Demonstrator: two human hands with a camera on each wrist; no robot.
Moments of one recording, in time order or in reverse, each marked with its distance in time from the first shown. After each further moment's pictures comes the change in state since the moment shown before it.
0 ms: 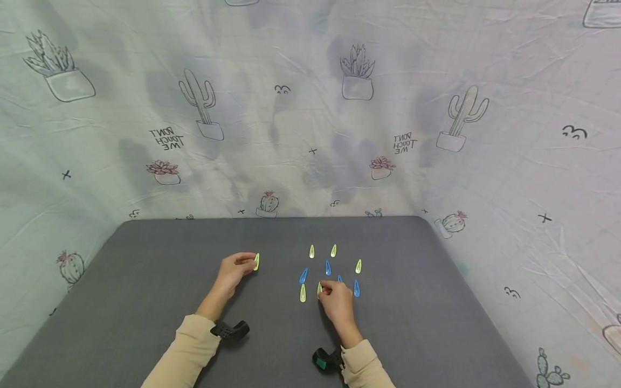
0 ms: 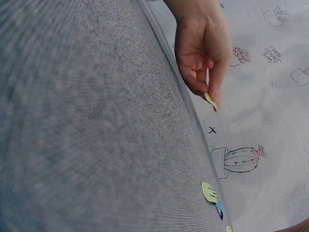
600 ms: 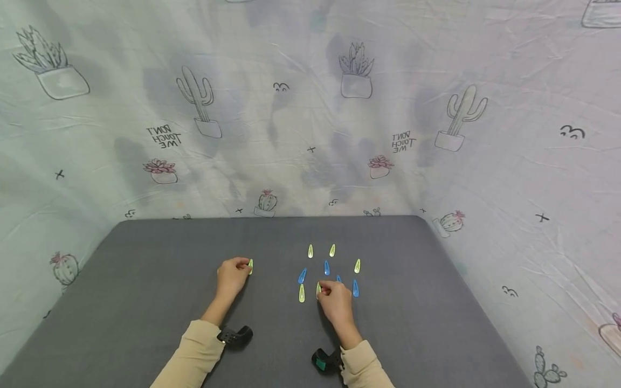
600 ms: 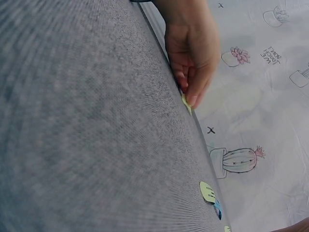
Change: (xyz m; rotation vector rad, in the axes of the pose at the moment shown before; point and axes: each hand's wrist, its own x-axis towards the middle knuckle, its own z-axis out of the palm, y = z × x) left_hand -0.010 -0.012 0.009 0.496 0.241 0.241; right_hand -0.002 0.002 -0.002 0.018 -0.012 -0.003
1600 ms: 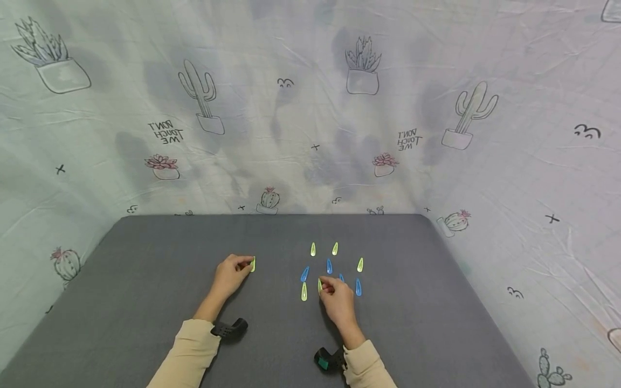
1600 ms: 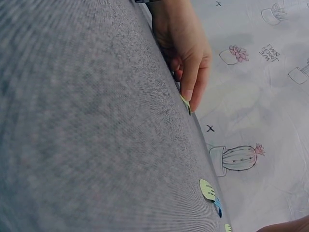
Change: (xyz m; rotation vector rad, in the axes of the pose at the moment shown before) left_hand 0.010 -0.026 -0.010 0.055 -0.146 0.203; right_hand 0.002 0.004 0.004 0.080 0.022 -0.045
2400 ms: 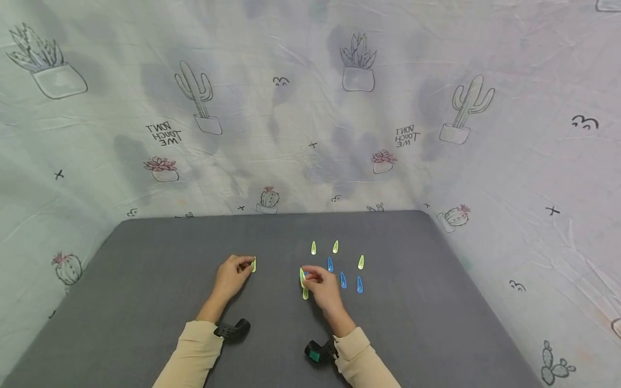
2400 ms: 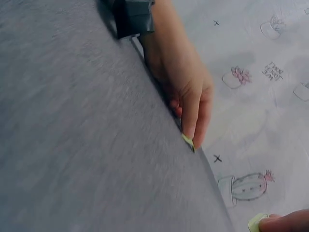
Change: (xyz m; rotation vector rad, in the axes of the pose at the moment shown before) left_hand 0.000 0.000 0.003 0.027 0.019 0.014; right_hand 0.014 -0.031 0.015 0.437 -0.177 0.161
